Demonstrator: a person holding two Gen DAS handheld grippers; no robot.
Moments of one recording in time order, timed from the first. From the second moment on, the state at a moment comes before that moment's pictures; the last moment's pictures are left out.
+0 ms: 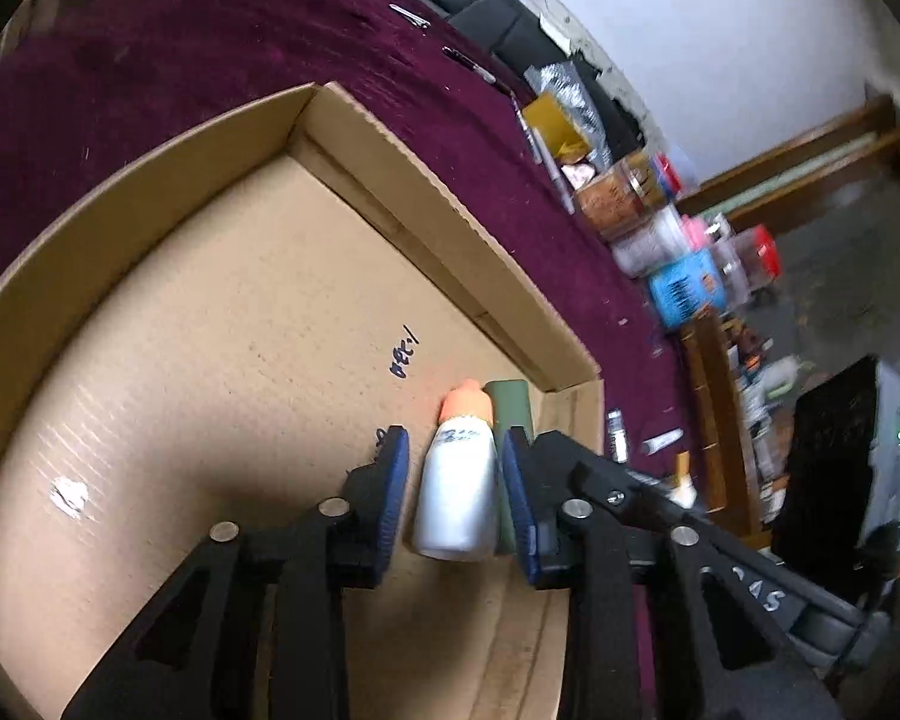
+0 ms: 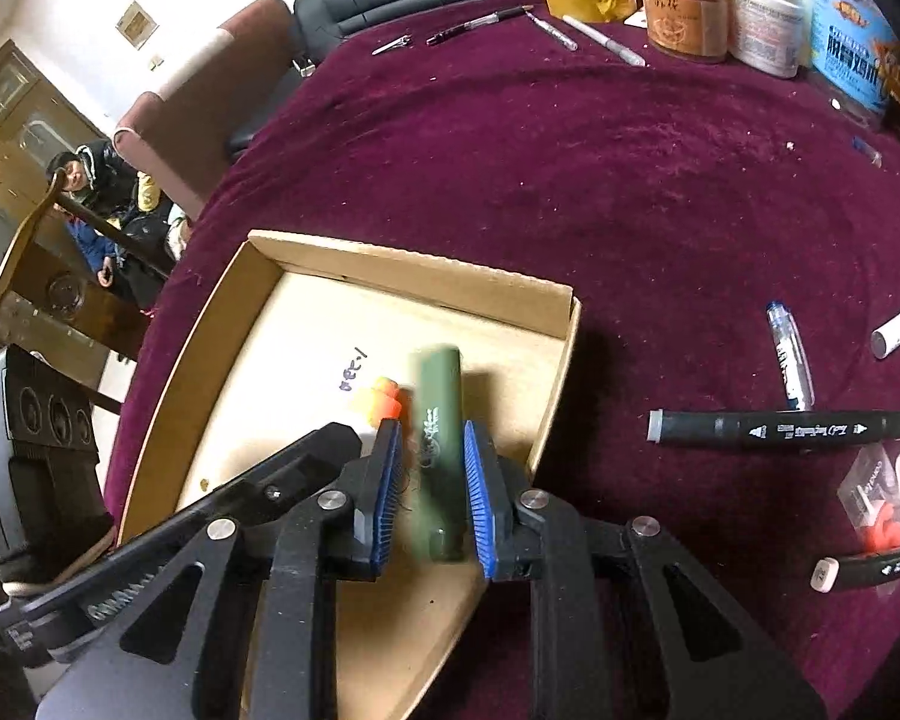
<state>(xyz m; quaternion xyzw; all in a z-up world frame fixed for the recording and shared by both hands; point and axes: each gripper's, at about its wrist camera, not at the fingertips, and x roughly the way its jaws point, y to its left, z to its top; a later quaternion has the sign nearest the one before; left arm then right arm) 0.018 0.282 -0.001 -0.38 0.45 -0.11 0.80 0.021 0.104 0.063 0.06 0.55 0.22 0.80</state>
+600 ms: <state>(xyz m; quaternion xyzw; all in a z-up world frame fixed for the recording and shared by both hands) -0.029 0.266 0.034 -0.34 0.41 -0.05 0.85 -0.030 0.053 0.123 0.02 0.43 0.23 0.87</state>
